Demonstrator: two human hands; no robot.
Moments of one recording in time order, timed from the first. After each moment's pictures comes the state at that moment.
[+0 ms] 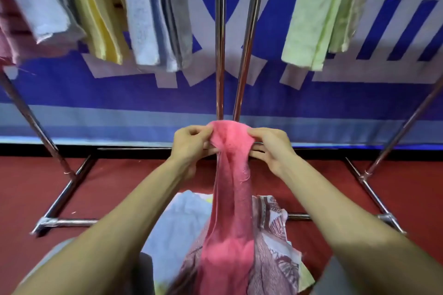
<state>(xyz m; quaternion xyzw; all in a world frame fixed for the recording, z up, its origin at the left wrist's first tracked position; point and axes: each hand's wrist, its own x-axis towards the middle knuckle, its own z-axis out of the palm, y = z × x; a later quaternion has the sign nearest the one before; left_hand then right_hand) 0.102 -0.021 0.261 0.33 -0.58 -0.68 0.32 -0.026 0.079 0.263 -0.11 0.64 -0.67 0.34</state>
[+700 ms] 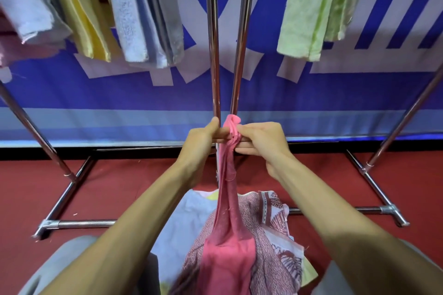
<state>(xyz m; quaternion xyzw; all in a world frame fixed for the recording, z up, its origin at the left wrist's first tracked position) 0.105 0.010 0.275 0.30 -0.66 -0.64 0.24 -0.001 0.090 0.273 -0.21 0.66 -0.66 0.30</state>
